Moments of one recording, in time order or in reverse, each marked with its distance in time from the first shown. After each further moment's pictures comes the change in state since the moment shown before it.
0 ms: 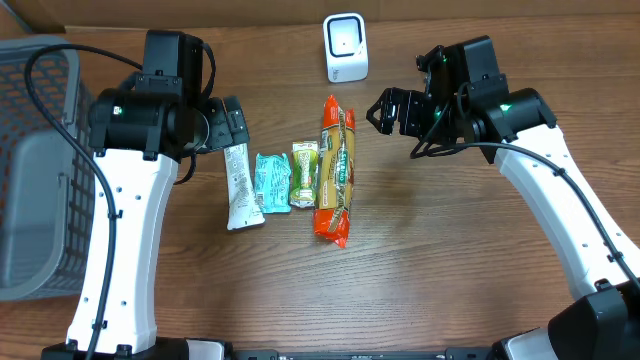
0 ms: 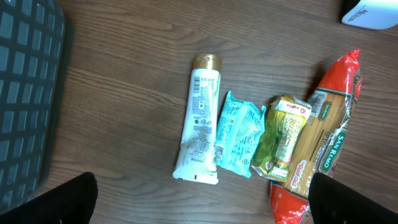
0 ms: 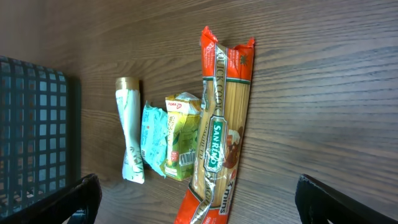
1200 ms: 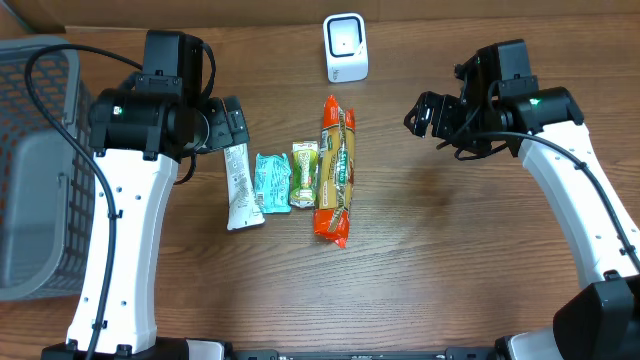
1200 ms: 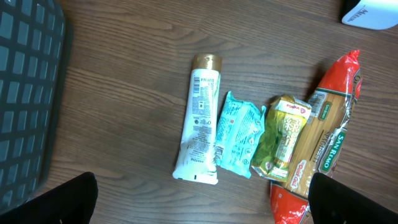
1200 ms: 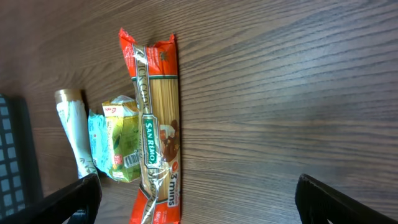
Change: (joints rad) left arm 0.000 0.000 0.000 0.000 0.000 0.000; right arm -0.130 0.000 -0.036 -0.107 0.062 -0.051
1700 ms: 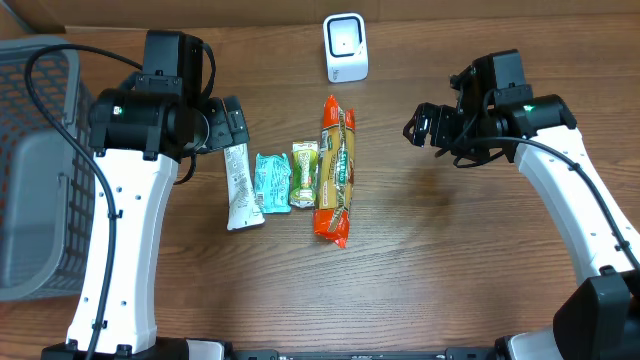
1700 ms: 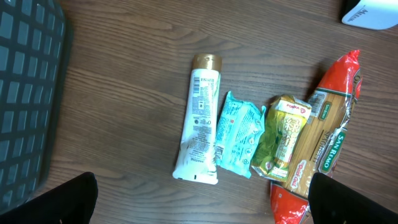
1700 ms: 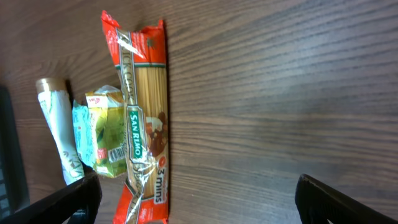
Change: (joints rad) left arm 0.000 0.000 0.000 0.000 0.000 0.000; right arm 0.000 0.000 -0.067 0.040 0.000 -0.027
